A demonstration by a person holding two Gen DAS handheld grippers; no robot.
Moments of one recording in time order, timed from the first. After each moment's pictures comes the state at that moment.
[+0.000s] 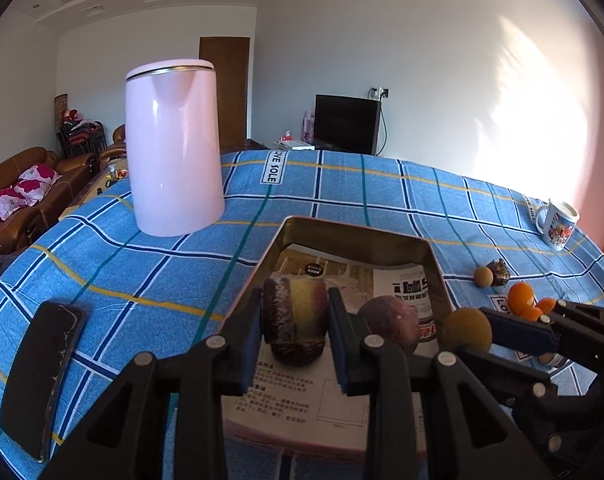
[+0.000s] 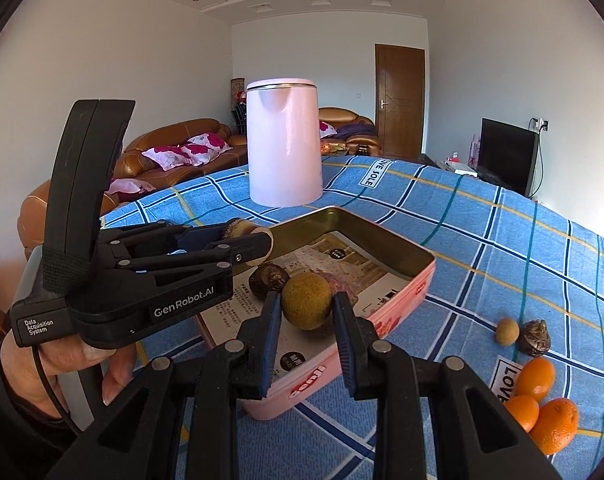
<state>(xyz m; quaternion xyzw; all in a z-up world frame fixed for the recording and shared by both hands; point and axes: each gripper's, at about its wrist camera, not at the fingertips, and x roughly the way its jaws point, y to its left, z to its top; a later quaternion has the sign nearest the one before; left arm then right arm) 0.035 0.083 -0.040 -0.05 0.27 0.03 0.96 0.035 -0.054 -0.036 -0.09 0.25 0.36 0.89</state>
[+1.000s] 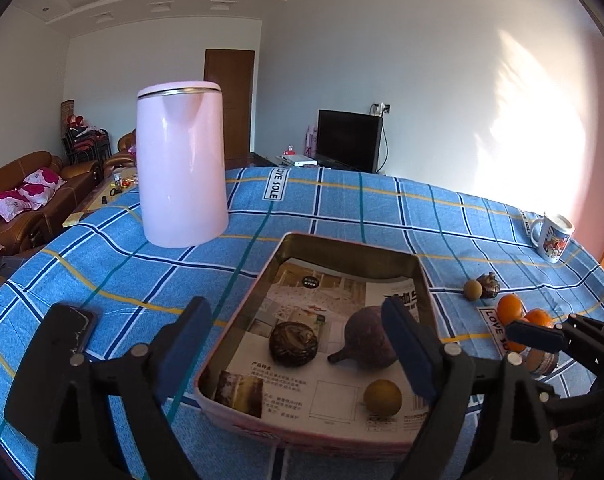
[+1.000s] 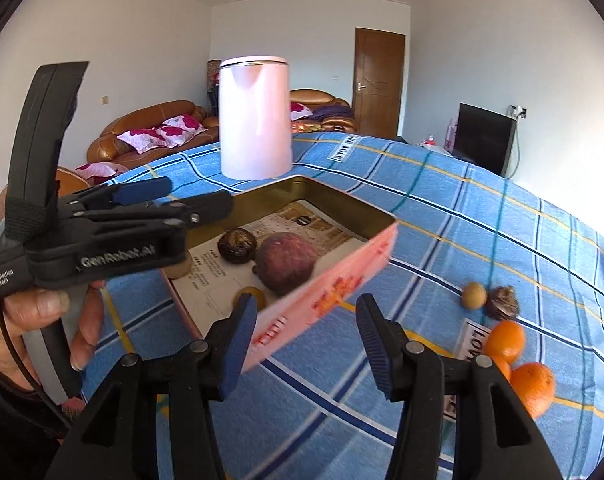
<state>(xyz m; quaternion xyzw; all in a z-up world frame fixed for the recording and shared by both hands) 0.019 0.076 -0.027 -0.05 0.24 0.03 0.97 0.025 -0.090 -0.042 -0.11 0.28 0.30 0.91</state>
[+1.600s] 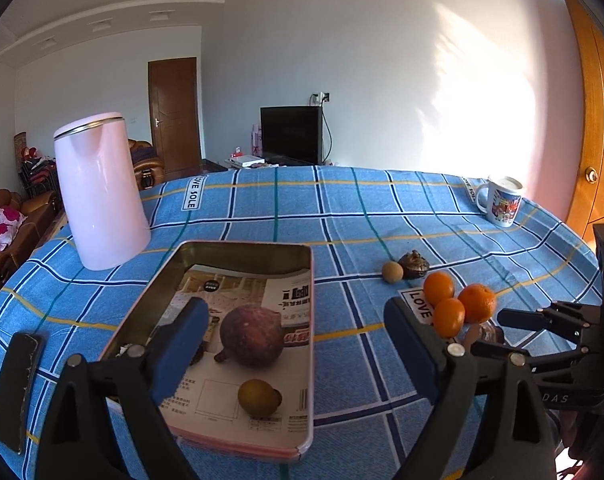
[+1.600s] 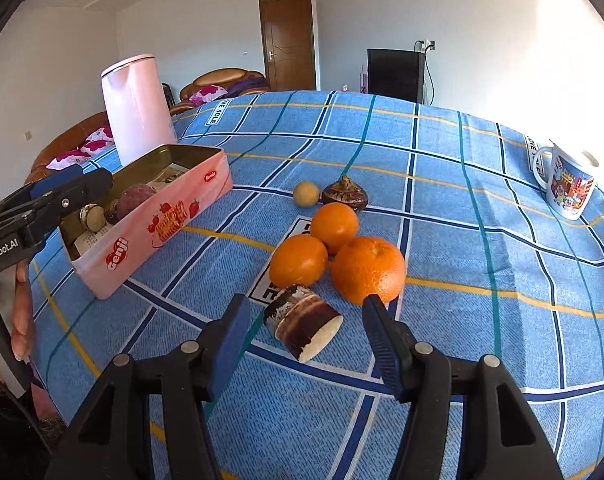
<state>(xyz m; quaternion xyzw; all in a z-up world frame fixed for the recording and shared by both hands) 0.022 -0.005 -0.018 0.01 0.25 -0.05 0.97 0.032 -0.205 -0.063 -0.05 0.36 0.17 0.92</state>
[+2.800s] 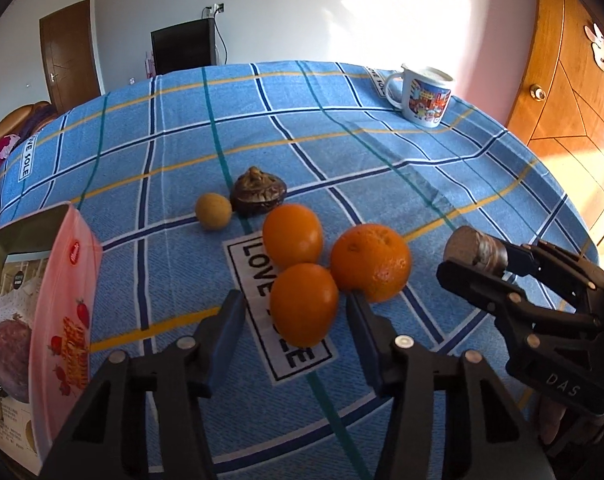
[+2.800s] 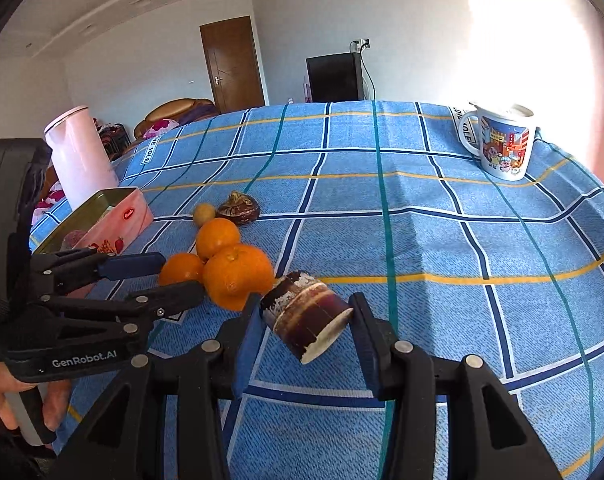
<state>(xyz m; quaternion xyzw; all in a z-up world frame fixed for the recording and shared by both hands) 0.091 -0.129 -0.068 0.04 0.41 -0.21 0.89 0.037 -0.275 -0.067 0.02 0.34 0.10 0.94</state>
